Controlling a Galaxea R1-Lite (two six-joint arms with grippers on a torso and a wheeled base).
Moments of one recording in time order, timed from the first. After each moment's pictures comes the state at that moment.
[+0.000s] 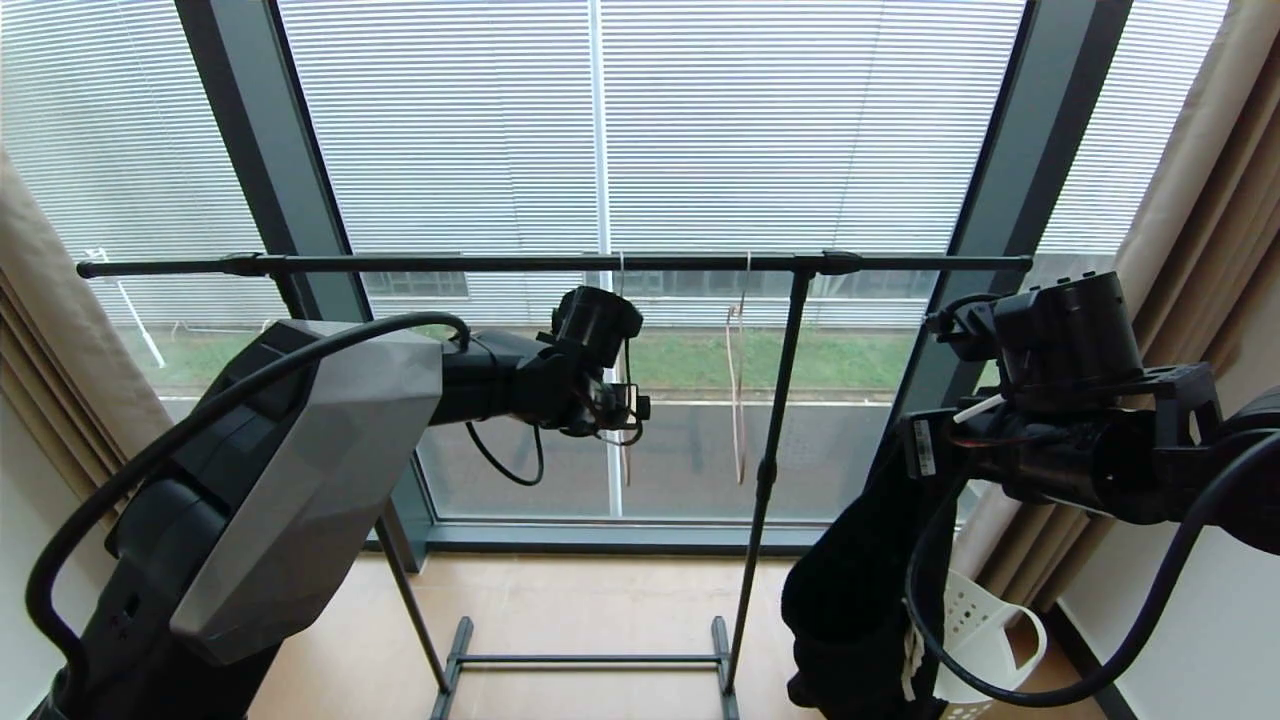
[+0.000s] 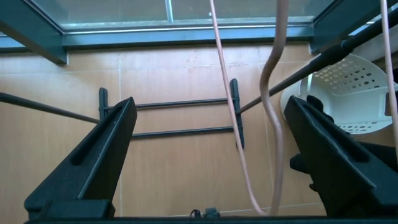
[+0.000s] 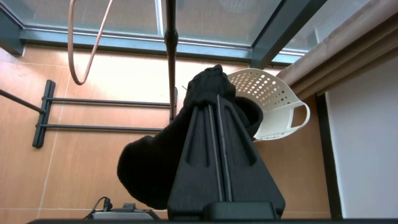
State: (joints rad) left arm -0.52 2.46 -2.00 0.28 0.29 -0.31; right arm 0.44 1.68 -0.96 -0.07 -0.44 0.21
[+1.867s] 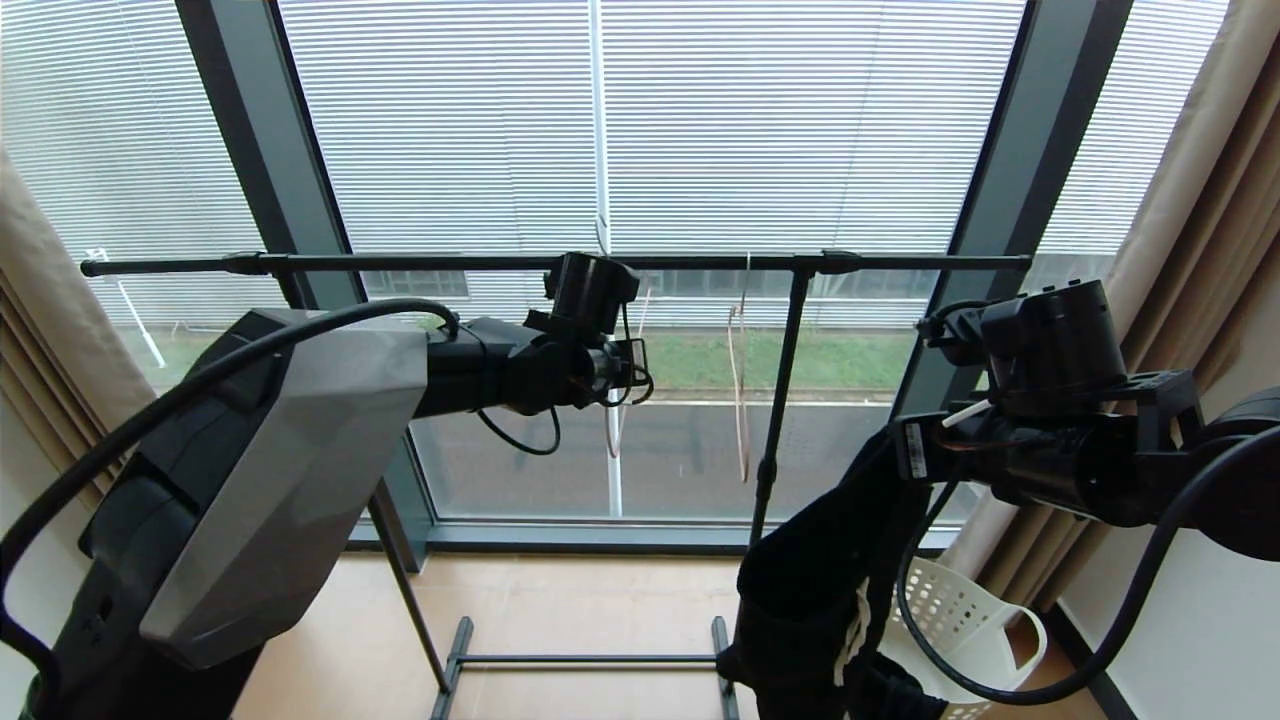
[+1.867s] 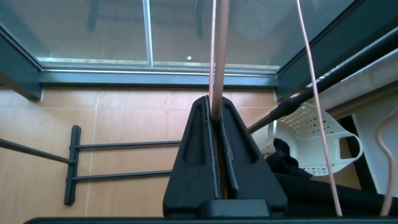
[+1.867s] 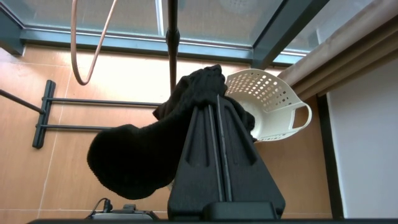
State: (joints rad) left arm -0.52 2.42 -1.99 0.09 0.29 -0.34; right arm 0.44 1.70 -0.96 -0.10 -0.44 0.21
